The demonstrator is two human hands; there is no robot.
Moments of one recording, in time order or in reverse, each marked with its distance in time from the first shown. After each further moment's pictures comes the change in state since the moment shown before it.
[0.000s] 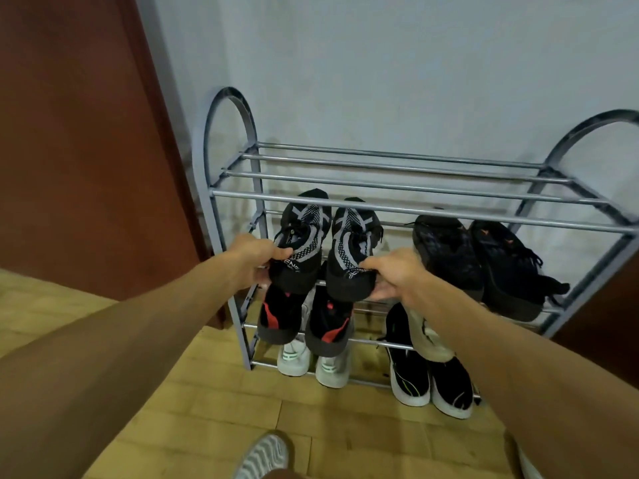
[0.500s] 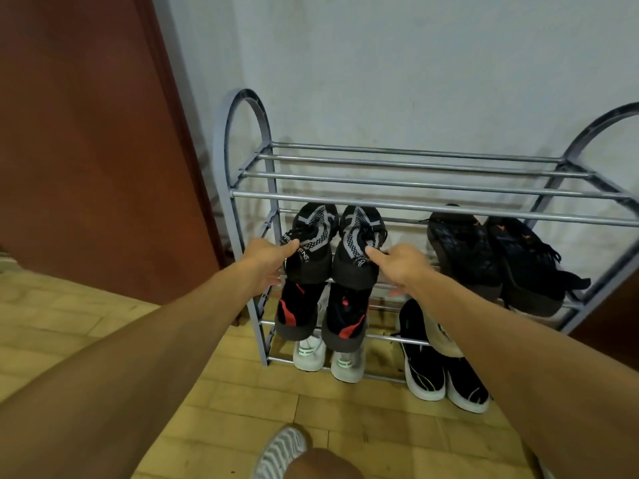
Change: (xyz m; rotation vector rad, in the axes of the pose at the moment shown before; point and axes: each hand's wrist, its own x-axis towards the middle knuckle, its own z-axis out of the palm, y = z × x) left_hand -0.003 -0.010 -0.010 0.112 0.067 0.059; right_hand 0.000 -0.003 0.018 -0.517 0.096 -0.136
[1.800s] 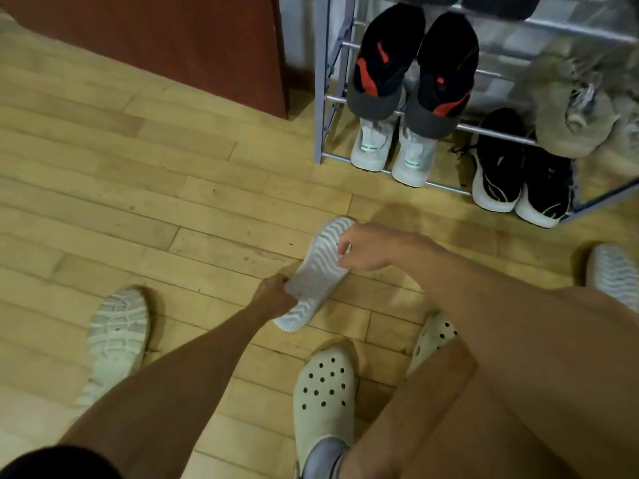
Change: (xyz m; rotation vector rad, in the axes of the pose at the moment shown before) left_hand -0.115 -0.421 -0.036 0.671 -0.255 -0.353; right_hand -0.165 0.096 0.228 -0.756 -0.872 -0.237
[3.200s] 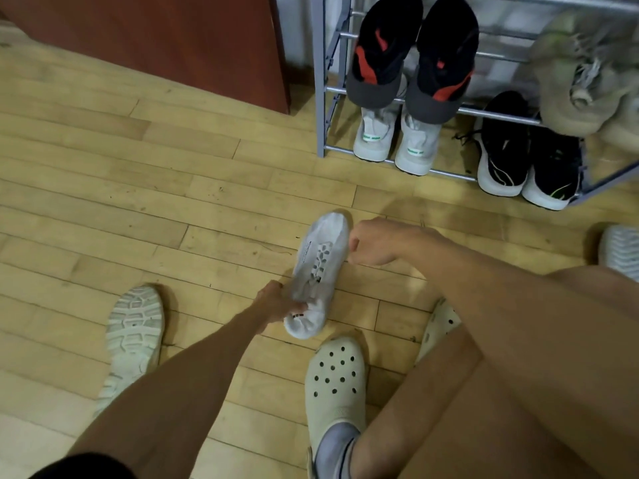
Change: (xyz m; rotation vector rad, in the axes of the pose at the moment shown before) left_hand -0.010 -0.025 0.005 -0.221 -0.097 -0.106; right_hand -0.003 0.008 0.013 -0.010 -0.023 0.060
